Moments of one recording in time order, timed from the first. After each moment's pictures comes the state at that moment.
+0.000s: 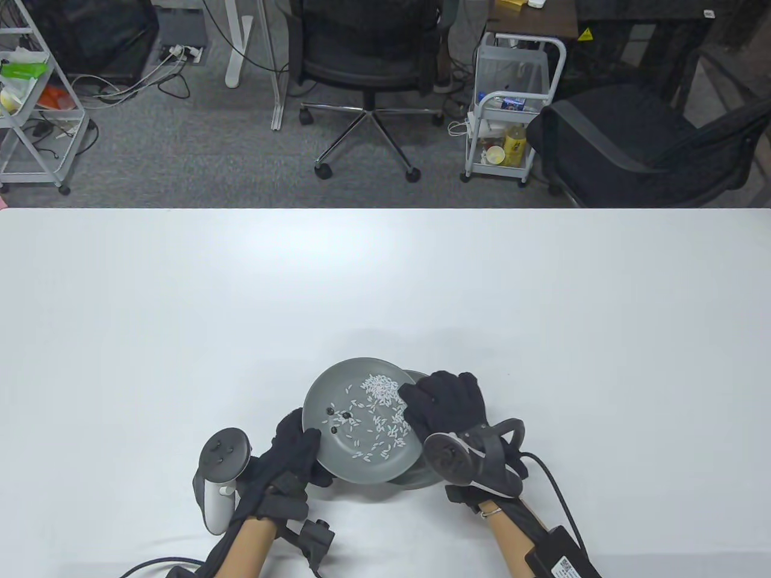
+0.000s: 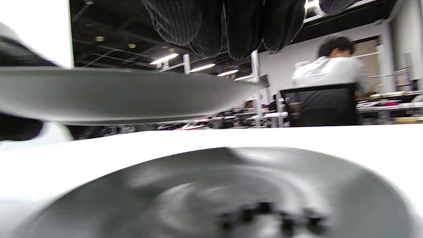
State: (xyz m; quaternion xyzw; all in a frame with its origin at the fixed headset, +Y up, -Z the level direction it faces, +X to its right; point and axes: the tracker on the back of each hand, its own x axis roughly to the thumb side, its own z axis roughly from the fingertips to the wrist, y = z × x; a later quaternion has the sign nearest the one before) left_hand -0.191 -0.767 -0.193 -0.14 0.02 0.63 0.76; right_hand 0.067 -0.709 -0.212 0.24 -0.13 0.96 0.08
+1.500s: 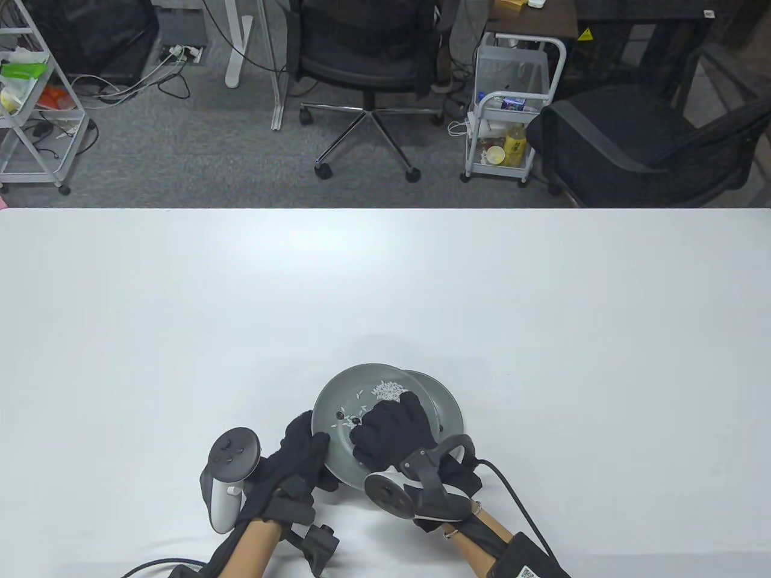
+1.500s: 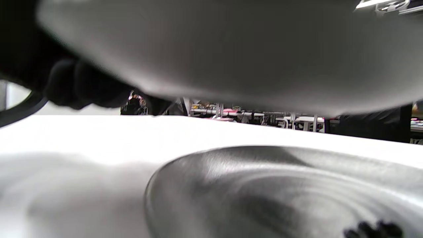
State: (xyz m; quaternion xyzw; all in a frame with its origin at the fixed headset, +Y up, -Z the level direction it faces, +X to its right) left_hand -0.185 -0.768 -0.193 -0.15 0.01 0.62 0.77; right_hand 0.029 -0.703 -0.193 0.28 -0.16 0.94 0.04
